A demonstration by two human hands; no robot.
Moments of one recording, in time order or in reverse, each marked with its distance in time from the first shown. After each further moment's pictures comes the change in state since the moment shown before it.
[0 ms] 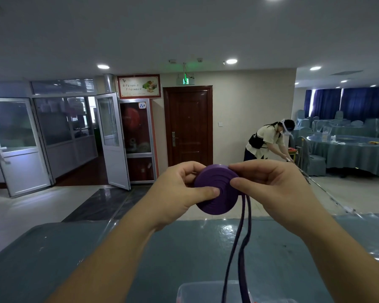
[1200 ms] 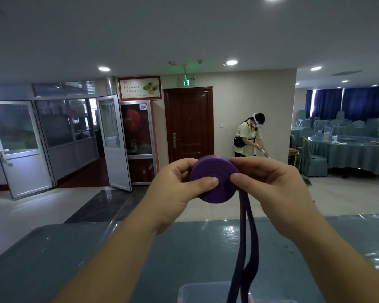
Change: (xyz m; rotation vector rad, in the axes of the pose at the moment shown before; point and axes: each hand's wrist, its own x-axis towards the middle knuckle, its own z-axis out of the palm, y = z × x) left_hand -0.004 0.002 0.004 -0.166 0.084 0.057; right_hand -0.005 -0.010 0.010 0.181 0.076 -0.009
